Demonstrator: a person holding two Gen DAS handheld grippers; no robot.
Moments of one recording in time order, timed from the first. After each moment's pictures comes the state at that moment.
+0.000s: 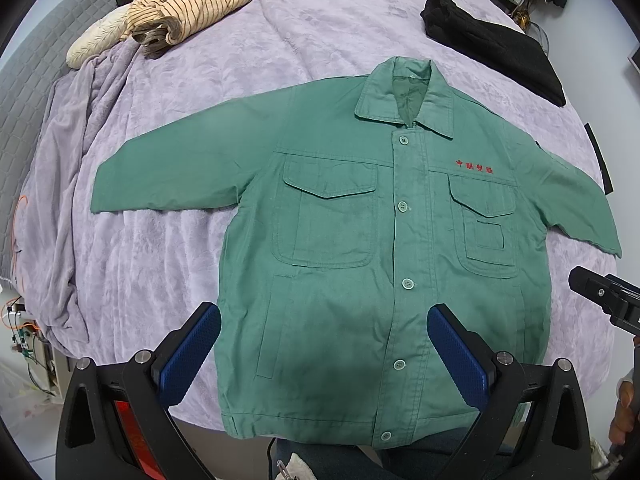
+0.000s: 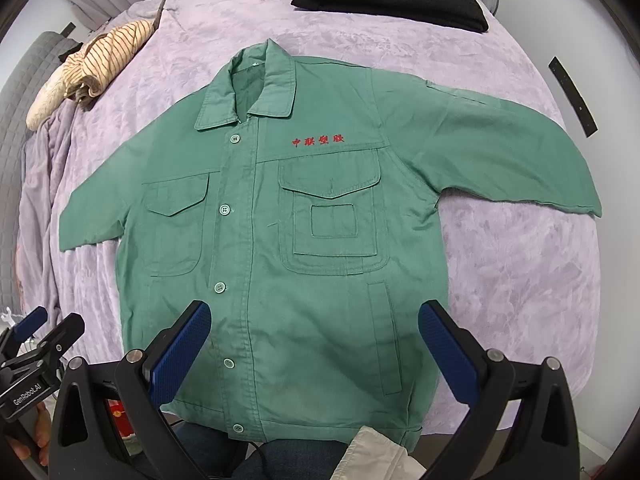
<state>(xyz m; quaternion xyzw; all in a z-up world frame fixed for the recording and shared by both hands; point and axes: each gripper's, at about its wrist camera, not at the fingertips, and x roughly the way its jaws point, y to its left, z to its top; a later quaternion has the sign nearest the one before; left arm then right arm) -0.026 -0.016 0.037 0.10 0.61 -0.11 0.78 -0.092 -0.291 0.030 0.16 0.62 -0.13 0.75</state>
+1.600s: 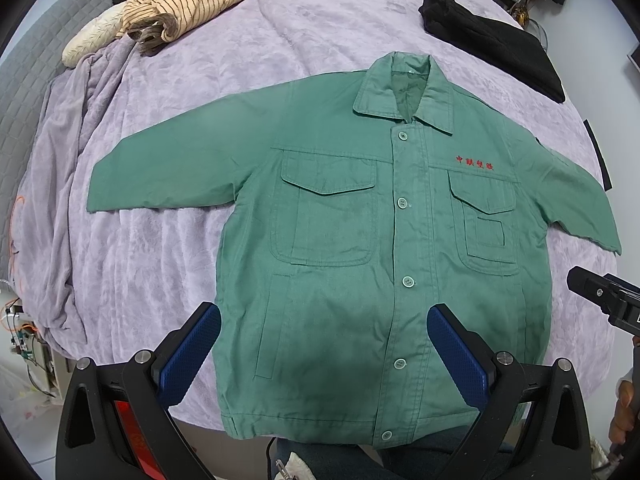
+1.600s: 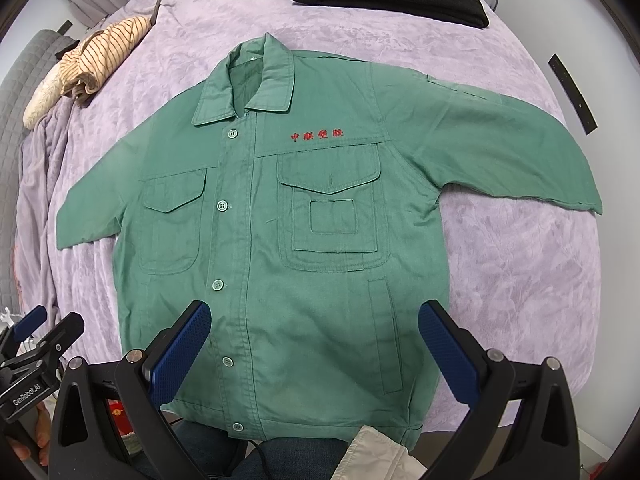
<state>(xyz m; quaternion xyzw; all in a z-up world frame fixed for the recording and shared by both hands) -0.028 -0.020 0.032 0.10 0.61 -0.11 0.77 -0.092 -0.290 0.023 0.16 0.63 -0.14 0.75</state>
